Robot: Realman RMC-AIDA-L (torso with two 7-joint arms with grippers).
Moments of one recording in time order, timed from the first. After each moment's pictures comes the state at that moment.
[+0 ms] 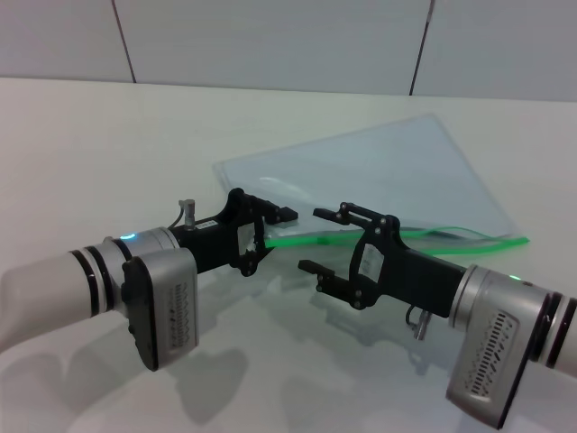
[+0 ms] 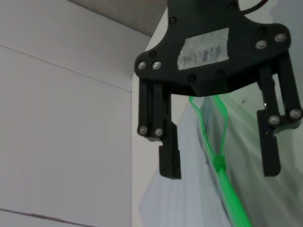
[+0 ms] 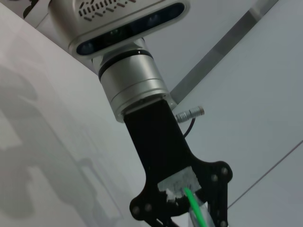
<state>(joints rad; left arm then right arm) -0.69 -2.03 2.85 0.06 -0.54 1.07 0.59 0.74 2.04 -0.20 0.27 -2.06 -1.10 -0.34</state>
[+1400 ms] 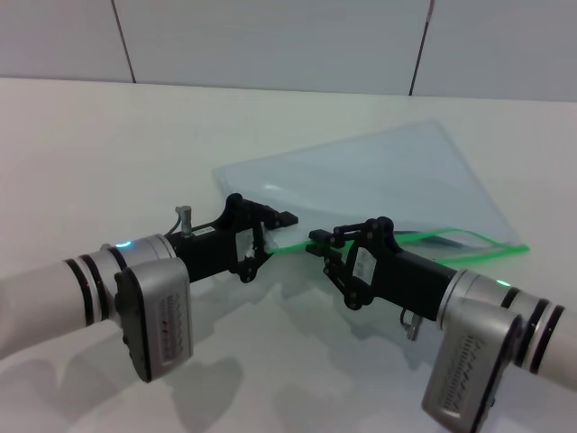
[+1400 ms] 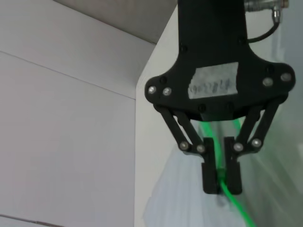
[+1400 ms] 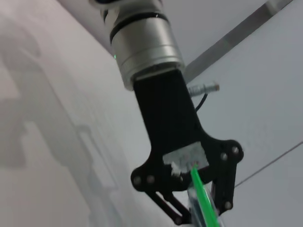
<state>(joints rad) -0.67 -2.03 2.85 0.06 -0.53 1.11 0.60 0.73 2.04 -0.13 0.34 -2.05 -1.01 -0.56</state>
